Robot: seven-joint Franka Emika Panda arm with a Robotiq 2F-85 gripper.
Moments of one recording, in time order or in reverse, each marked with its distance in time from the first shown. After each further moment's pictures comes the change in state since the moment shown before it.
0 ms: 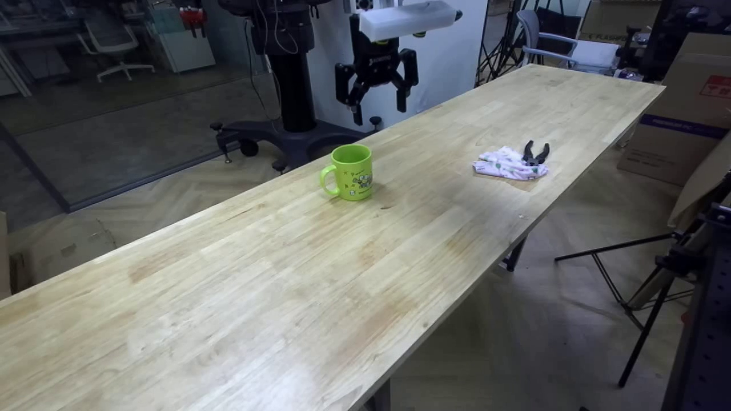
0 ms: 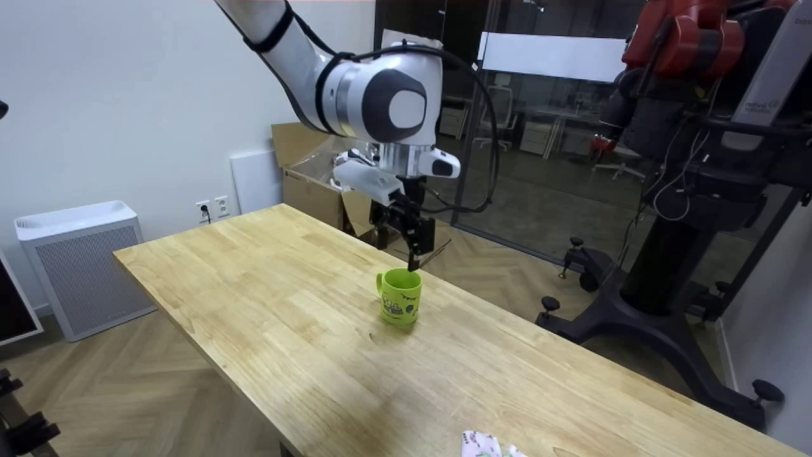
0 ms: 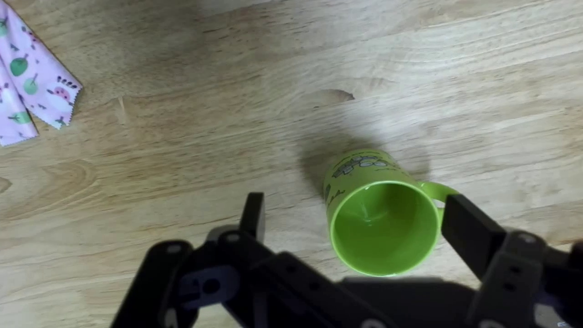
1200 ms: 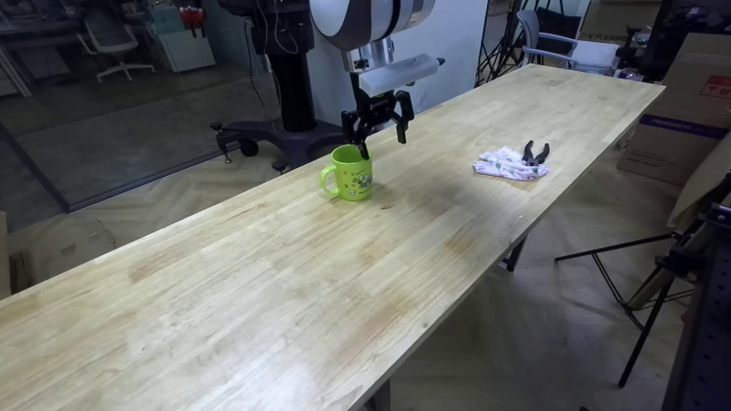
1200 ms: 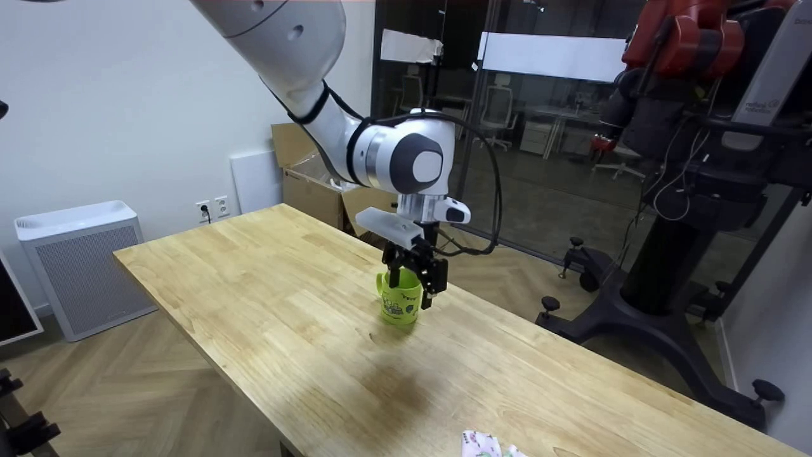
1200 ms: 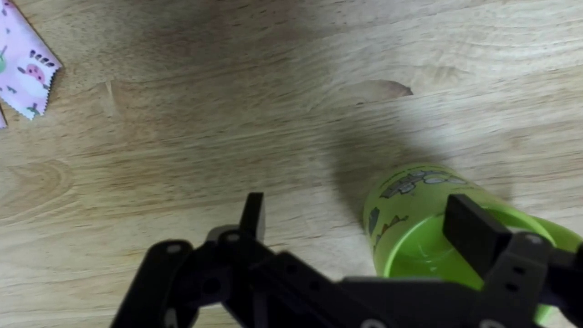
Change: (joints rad) arm 0.004 0.261 -0.034 0.241 -0.023 -0.074 -0.030
